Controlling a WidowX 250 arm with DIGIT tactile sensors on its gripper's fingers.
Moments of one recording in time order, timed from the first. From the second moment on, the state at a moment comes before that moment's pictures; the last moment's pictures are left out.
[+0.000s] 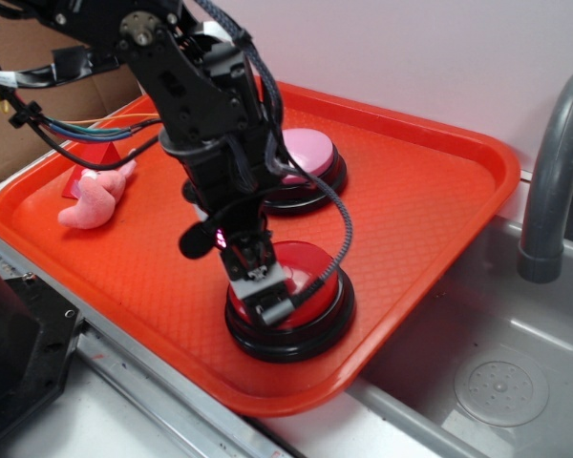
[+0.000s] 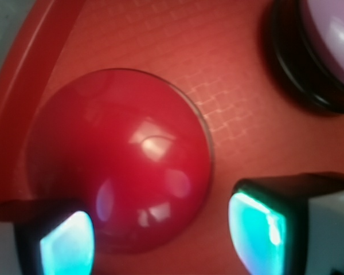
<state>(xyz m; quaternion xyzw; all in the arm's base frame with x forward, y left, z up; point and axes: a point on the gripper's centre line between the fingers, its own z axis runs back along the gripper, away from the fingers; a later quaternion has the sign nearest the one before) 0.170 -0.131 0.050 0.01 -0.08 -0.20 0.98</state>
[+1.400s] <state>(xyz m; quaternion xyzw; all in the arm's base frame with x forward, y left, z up) 0.145 -0.090 0.153 0.05 -0.02 -0.14 0.99</state>
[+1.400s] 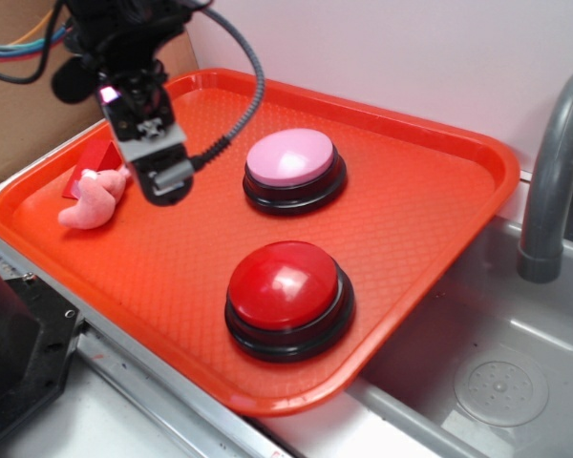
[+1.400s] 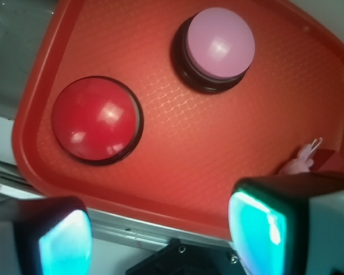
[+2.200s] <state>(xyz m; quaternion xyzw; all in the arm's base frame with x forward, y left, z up) 0.150 -0.076 0.167 0.00 -0.02 -0.10 0.99</state>
